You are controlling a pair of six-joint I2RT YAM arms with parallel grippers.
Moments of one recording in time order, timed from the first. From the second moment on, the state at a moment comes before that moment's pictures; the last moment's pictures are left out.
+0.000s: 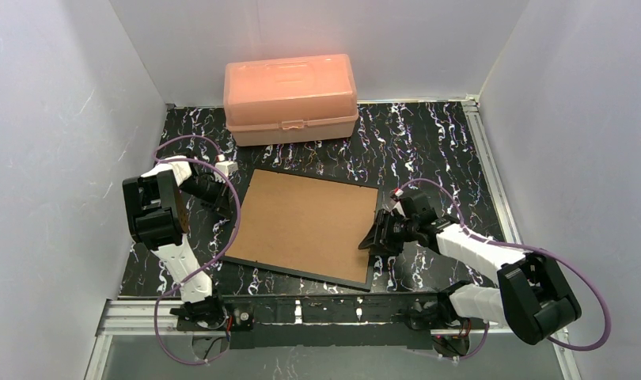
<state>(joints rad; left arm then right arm) 0.22 1.90 1.20 -0.93 0.55 0.70 0.50 1.20 0.47 -0.22 -0.50 0.83</state>
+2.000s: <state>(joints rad) 0.21 1.79 1.07 -1.00 0.49 0.99 0.47 1.56 0.85 -0.38 -0.29 0.60</state>
